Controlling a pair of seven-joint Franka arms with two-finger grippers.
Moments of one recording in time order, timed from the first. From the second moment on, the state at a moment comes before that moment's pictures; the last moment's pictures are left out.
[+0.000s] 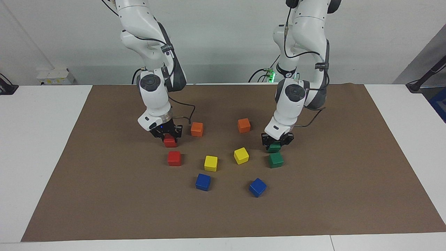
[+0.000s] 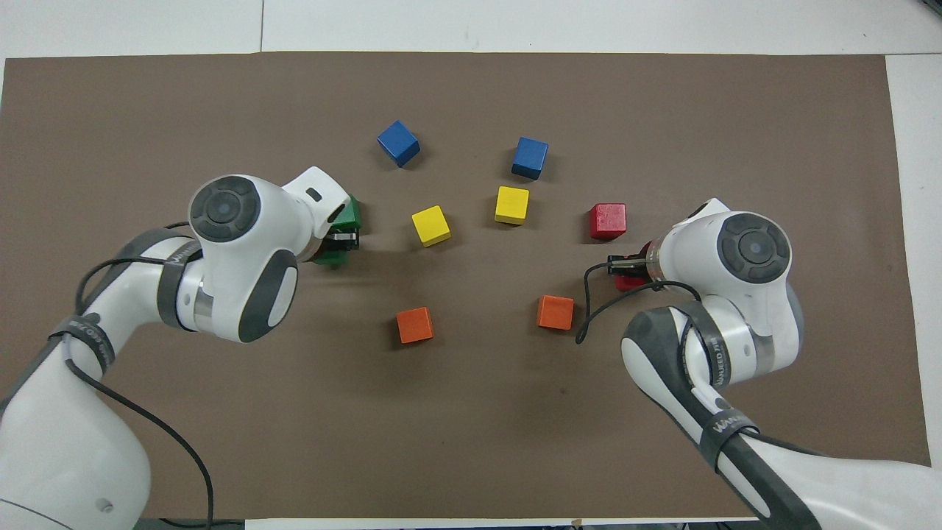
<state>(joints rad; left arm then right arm) -0.33 0.25 0.00 -2.00 -0.01 2.32 -0.29 0.22 0.12 -0.01 -2.19 -0.01 2.36 0.27</state>
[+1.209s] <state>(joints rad) 0.18 0.18 0.01 -2.17 -0.01 2.43 0.27 -0.13 0.19 -0.01 -2.08 -0.01 2.37 -0.18</state>
